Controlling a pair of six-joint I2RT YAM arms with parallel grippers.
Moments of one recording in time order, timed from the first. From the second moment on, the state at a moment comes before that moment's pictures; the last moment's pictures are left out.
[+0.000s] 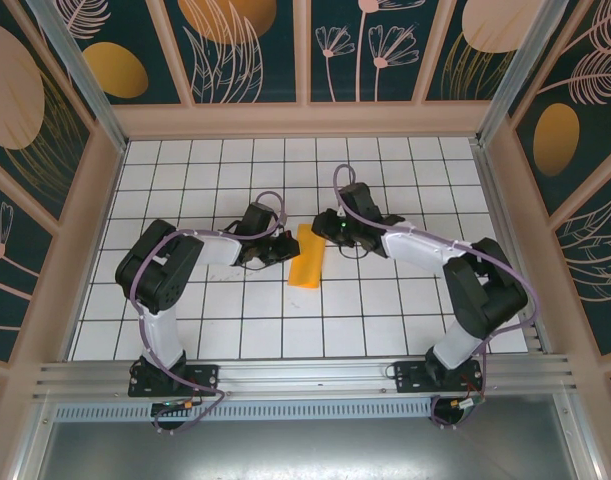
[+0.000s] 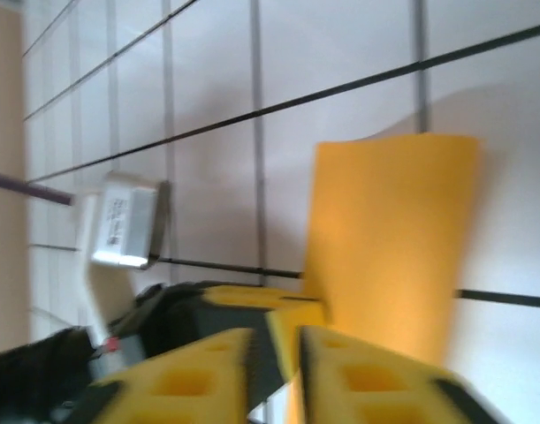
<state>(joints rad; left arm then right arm) -0.54 1.91 0.90 0.14 0.49 -0.79 0.61 1.64 0.95 -0.05 -0.29 0.87</state>
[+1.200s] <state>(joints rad) -0.54 1.91 0.90 0.14 0.49 -0.78 0.57 1.78 0.73 0.22 -0.45 0.91</state>
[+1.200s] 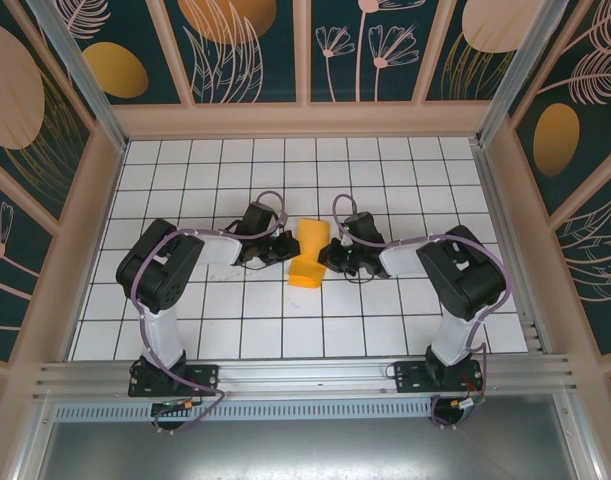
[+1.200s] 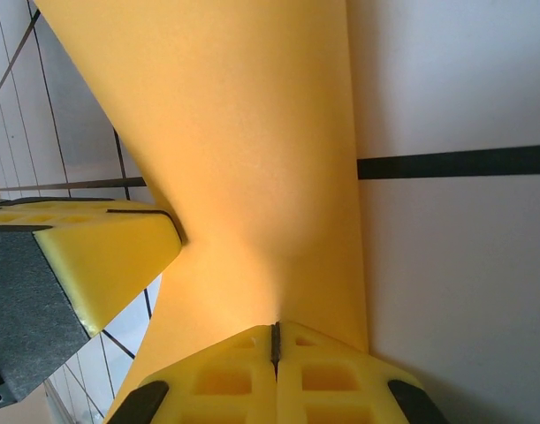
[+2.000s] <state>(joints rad) -0.54 1.91 0.90 0.14 0.49 -0.77 0.59 1.72 0.59 0.34 -0.51 0.92</state>
